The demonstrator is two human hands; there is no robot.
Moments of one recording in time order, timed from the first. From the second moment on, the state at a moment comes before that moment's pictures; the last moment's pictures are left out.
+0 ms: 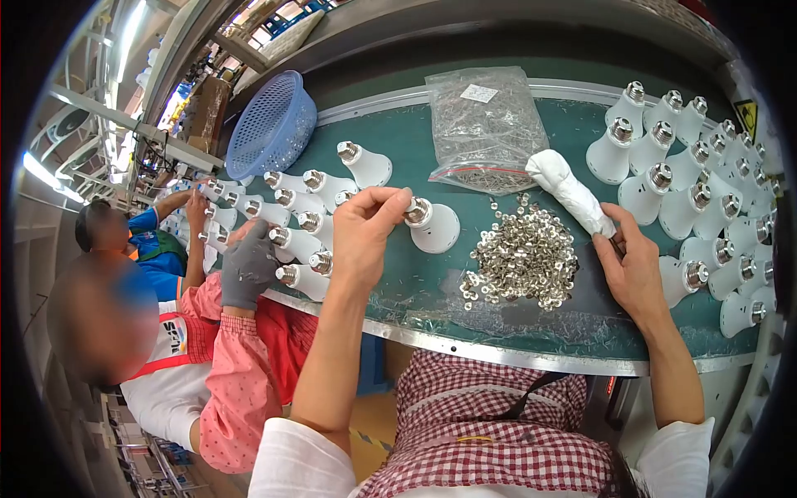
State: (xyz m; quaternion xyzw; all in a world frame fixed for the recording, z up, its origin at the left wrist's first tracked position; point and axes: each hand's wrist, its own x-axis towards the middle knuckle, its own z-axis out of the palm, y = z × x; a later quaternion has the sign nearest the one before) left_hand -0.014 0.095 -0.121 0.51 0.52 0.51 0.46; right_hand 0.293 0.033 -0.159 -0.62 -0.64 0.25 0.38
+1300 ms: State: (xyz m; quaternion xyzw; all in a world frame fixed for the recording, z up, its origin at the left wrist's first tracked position) left_hand -0.012 0.081 -0.156 0.59 0.57 0.42 0.38; right_hand 0.195 0.050 -0.071 -0.45 -0.82 0.10 0.34
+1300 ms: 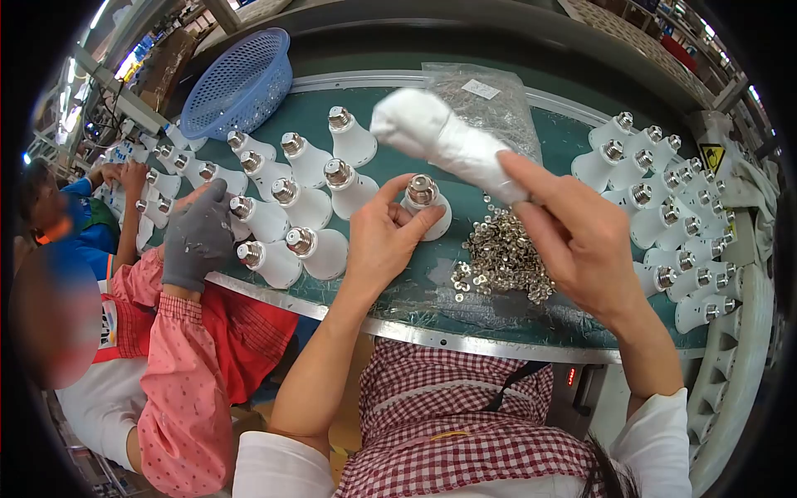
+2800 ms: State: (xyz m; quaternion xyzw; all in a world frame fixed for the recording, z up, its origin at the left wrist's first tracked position) left_hand 0.008 0.048 -0.145 0.80 0.54 0.20 0.16; right_hand 0.250 -0.014 -0.116 -0.54 -0.77 0.01 0.34
